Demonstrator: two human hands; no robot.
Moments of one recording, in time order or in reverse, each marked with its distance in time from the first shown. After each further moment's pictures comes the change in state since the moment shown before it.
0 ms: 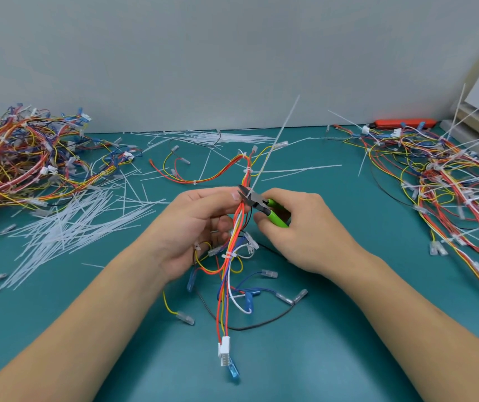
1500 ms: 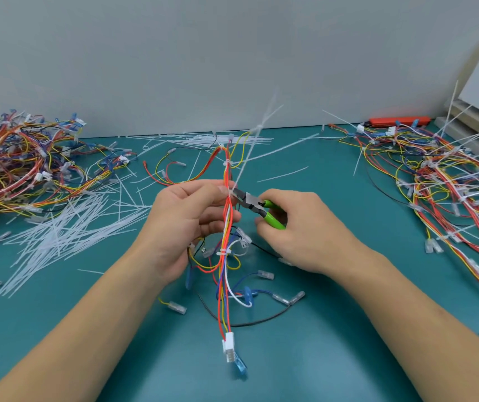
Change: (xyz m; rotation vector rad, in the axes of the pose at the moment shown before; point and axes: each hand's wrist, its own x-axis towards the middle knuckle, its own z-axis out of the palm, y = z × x) left_hand -0.001 0.004 0.006 0.055 0.225 0.161; right_hand 0.000 -0.005 -0.008 -0.080 -0.031 -0.006
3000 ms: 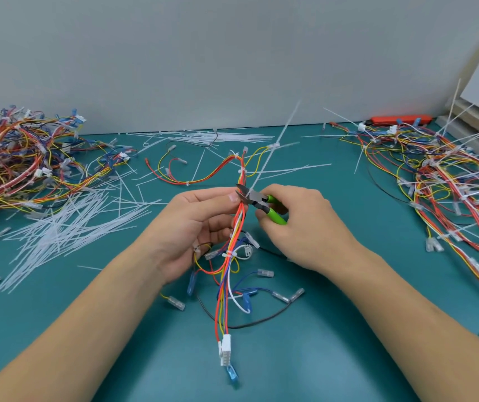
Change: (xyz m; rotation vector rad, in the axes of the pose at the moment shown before) left_hand 0.001 -0.006 -0.004 -0.085 -0.226 -0.151; right_hand -0.001 -0.001 0.003 -0.046 0.054 0.048
